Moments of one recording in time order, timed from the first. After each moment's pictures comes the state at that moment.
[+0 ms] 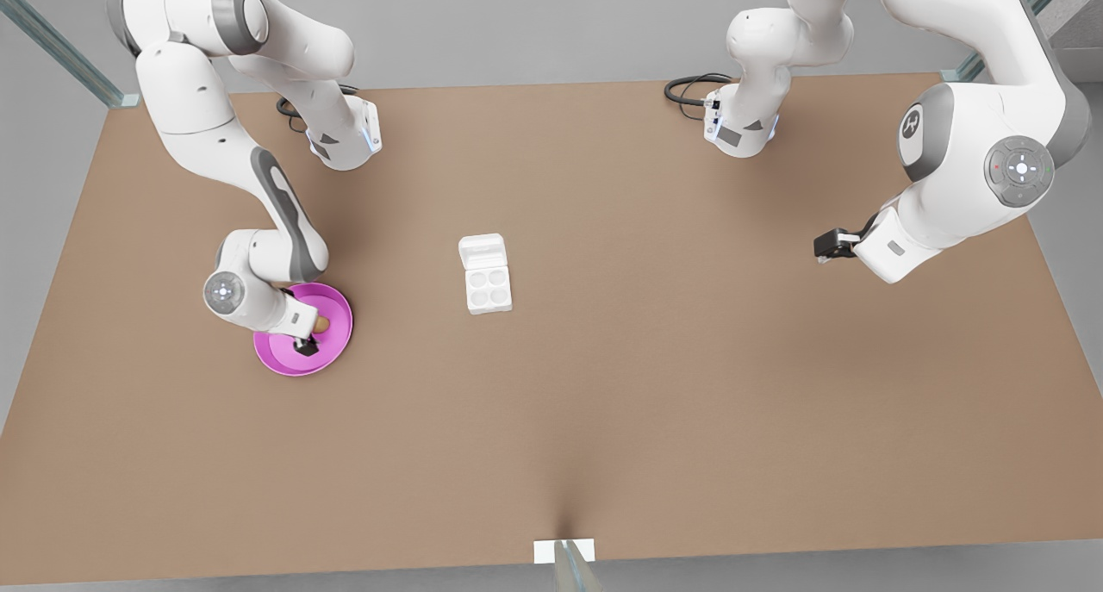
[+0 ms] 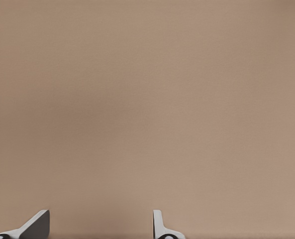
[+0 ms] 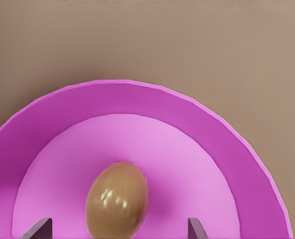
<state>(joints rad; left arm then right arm) -0.10 0.13 0.00 -1.51 0.00 1.48 -0.02 -0.07 0.39 0.03 -2.25 0.00 2.52 -2.09</state>
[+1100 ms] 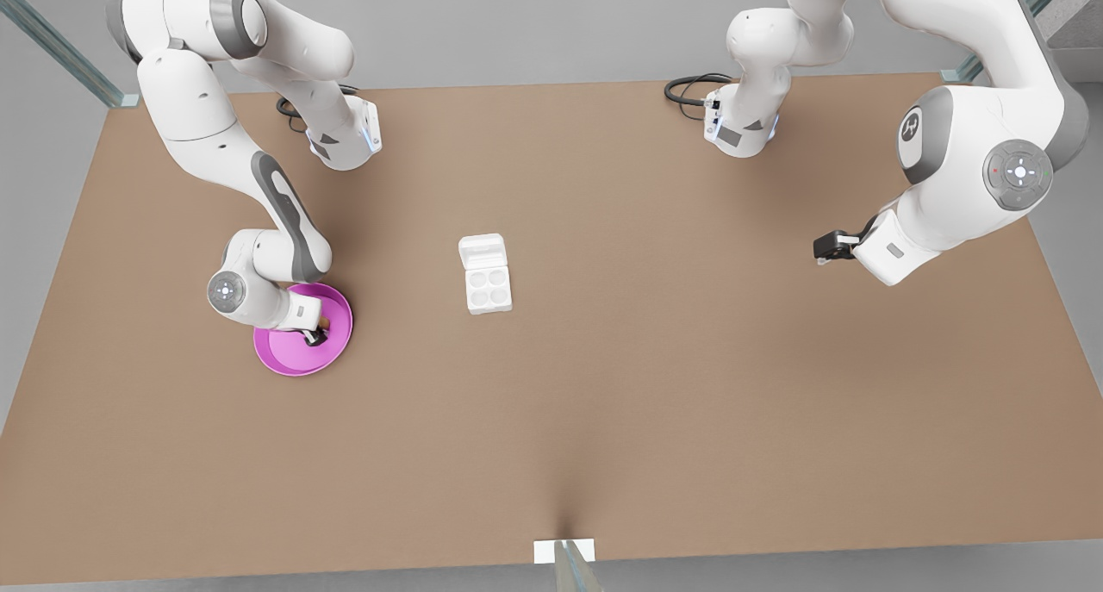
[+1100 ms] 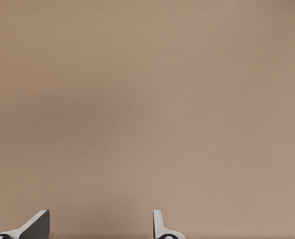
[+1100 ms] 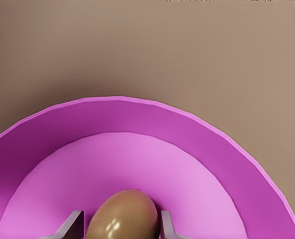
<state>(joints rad) -0.10 0.14 0.00 -1.51 0.00 1.48 -0.02 -0.09 0.40 0.06 -2.28 0.06 2.54 -2.28</state>
